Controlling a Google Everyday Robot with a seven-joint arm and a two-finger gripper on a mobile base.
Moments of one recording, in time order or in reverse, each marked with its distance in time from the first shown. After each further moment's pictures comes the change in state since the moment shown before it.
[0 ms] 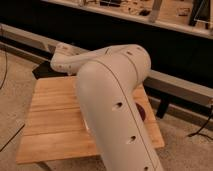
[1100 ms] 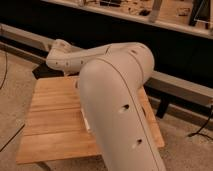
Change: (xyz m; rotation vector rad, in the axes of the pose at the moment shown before) arm 0.008 0.012 -0.026 -0.044 0.044 -0.039
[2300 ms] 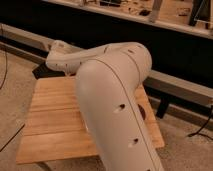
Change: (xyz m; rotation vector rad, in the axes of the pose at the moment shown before) arm -0.001 -0.008 0.005 0.064 -0.012 -0.073
